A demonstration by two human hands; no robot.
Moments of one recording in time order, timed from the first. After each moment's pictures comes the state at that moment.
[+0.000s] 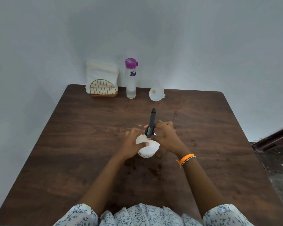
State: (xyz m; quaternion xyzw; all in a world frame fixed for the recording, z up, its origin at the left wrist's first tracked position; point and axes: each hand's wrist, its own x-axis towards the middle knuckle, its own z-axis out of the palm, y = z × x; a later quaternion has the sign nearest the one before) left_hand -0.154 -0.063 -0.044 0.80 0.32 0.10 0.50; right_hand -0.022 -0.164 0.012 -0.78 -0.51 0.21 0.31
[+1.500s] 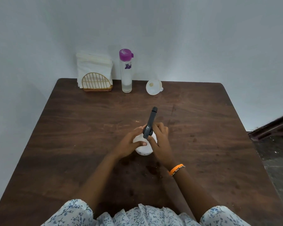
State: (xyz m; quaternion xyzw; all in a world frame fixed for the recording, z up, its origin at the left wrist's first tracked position) left_hand -0.153 -0.052 -0.050 0.76 0.23 0.05 0.61; right_hand -0.052 -0.167 -0.028 -0.77 -0.44 0.15 0.44
